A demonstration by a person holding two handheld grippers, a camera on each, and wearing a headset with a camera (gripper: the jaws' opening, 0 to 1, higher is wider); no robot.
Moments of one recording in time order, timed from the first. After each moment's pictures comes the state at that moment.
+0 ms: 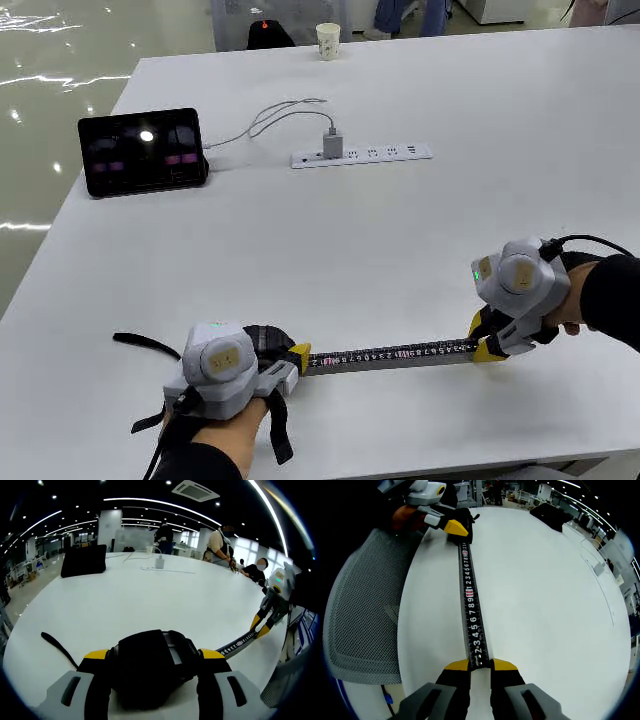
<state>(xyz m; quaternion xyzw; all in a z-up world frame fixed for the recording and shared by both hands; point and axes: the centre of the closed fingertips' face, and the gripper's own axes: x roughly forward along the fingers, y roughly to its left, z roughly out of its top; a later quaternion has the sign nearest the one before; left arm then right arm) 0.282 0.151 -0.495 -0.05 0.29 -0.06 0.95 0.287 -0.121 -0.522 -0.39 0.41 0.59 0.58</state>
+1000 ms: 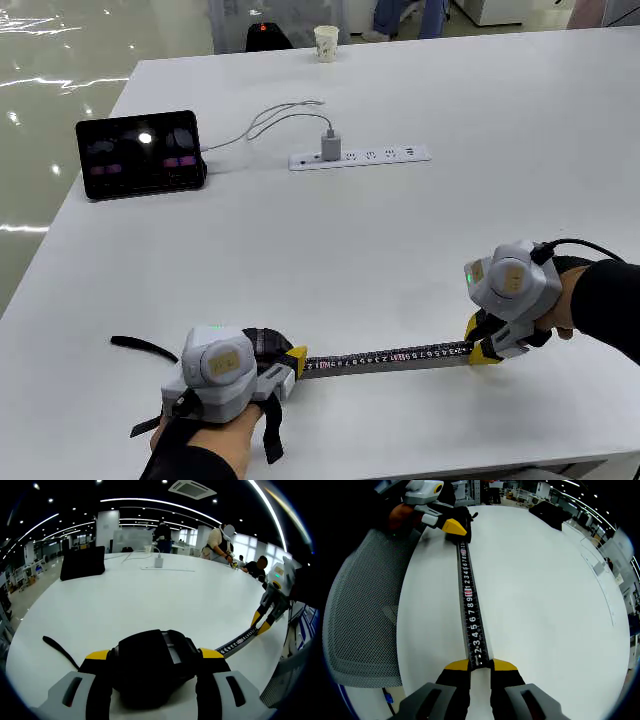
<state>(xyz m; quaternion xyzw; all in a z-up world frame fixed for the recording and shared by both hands) 0.281 0.153 -0.494 -0.03 0.29 -0.06 0.95 0.286 -0.117 -0.524 -0.40 0.42 0.58 0.57</state>
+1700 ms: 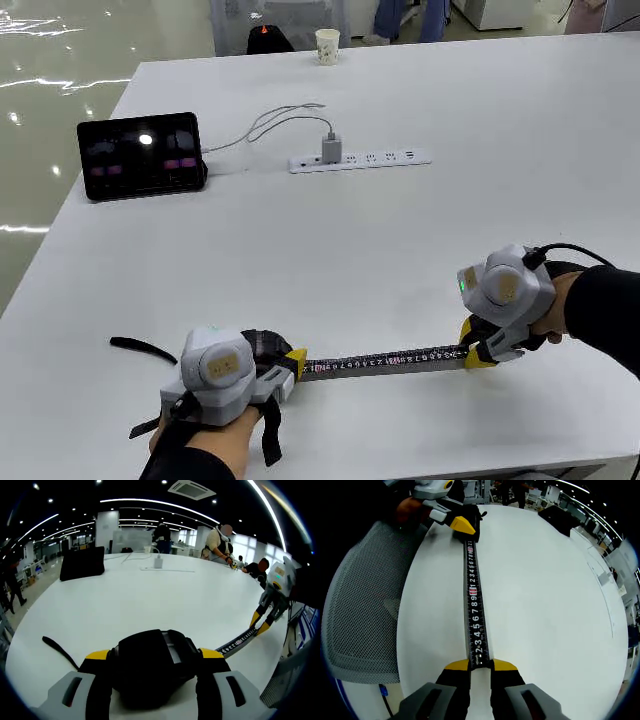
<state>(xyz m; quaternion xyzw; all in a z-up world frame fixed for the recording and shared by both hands) 0.282 0.153 -0.494 -0.03 0.29 -0.06 0.96 0.286 -0.111 -0.524 -0.42 0.40 0.59 0.55</state>
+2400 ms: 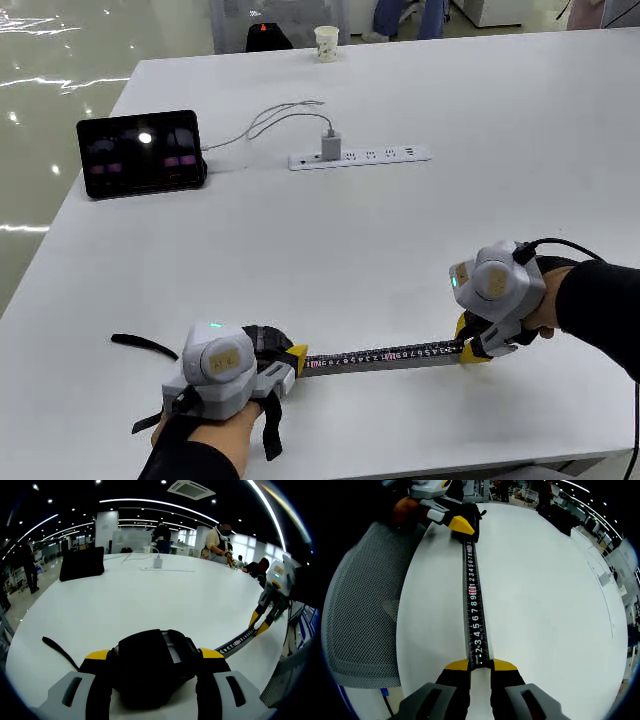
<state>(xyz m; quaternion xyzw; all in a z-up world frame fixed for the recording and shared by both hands) 0.283 0.152 -0.494 -0.02 0.29 -0.06 0.96 0.286 -0.105 -0.524 -0.43 0.41 0.59 0.55</state>
